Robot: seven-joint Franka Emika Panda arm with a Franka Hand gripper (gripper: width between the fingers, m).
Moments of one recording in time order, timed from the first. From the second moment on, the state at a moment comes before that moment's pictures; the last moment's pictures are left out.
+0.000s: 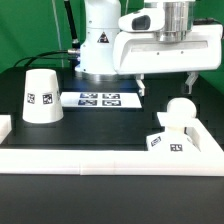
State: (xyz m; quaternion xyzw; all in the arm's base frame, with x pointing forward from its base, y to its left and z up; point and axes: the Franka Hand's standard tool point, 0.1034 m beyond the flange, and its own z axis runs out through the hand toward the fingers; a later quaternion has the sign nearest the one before) arm 0.491 0.104 0.075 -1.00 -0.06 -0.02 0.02
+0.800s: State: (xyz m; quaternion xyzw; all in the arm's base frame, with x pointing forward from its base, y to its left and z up) arm 0.481 0.145 0.060 -1.00 -0.07 0.00 0.02
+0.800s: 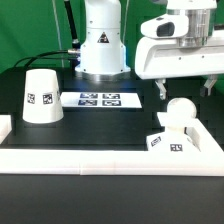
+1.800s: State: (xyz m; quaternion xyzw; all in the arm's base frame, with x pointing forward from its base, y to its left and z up) arm 0.475 0.143 0.053 -0.96 -0.06 0.28 -0.02
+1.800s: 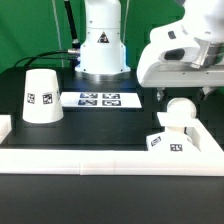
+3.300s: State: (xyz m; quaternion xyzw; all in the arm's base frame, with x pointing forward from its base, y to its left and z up) arm 0.470 0.143 0.035 -0.92 -0.05 0.38 -0.04
